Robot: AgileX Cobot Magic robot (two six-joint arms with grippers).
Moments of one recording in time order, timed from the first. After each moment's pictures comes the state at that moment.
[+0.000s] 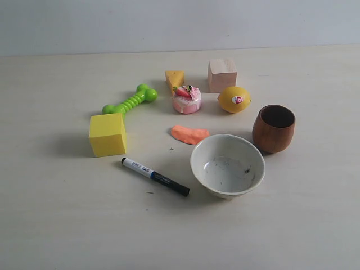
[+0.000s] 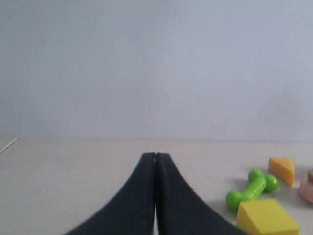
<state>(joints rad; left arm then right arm) -0.04 0.01 0.00 0.11 0.02 -0.14 -0.06 0.01 0.00 0.03 0.34 -0.03</state>
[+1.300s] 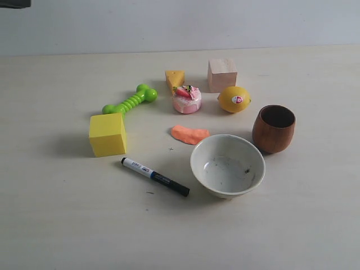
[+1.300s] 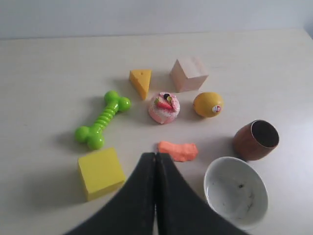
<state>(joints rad) -0.52 1.11 -1.15 -0.04 0.76 -0.27 -0.06 0.01 0.00 0.03 0.34 -0.03</state>
